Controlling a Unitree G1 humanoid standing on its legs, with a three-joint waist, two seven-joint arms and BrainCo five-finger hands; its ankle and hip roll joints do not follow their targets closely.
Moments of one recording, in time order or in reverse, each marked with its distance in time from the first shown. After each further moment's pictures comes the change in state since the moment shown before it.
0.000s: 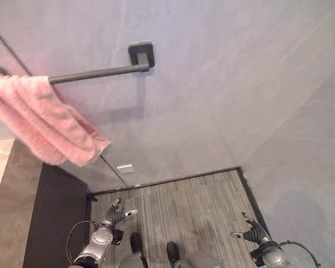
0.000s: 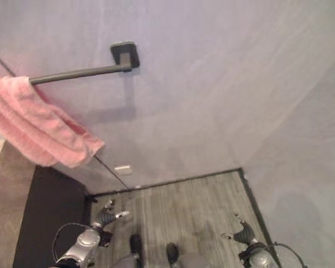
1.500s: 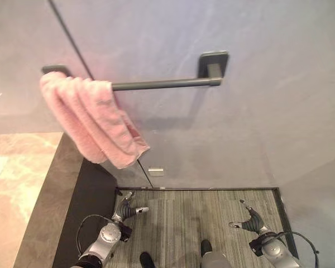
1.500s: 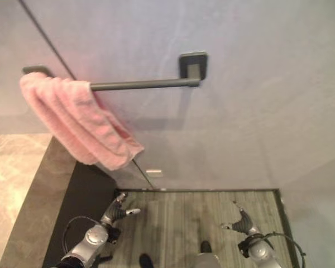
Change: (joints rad) left arm 0.053 0.044 -0.076 -0.226 0.070 -0.007 0.000; right arm 0.002 -0.019 -0.010 -0.135 -0.075 0.000 -0.043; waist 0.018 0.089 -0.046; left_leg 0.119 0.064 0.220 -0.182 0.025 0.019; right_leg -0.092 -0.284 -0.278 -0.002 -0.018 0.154
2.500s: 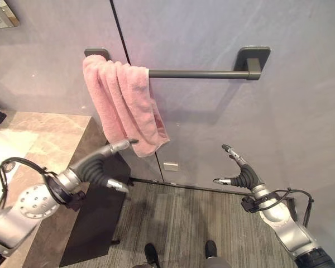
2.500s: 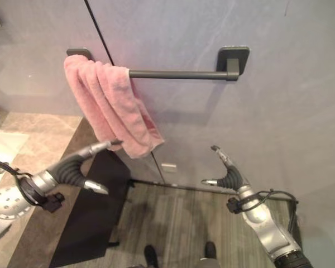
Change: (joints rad) left arm 0.200 0.828 0.361 -1.068 -0.210 -0.075 -0.282; right arm -0.059 -0.142 -0.048 -0.638 0.067 -0.016 0.070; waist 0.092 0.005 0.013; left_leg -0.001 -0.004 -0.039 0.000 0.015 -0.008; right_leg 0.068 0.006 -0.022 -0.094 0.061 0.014
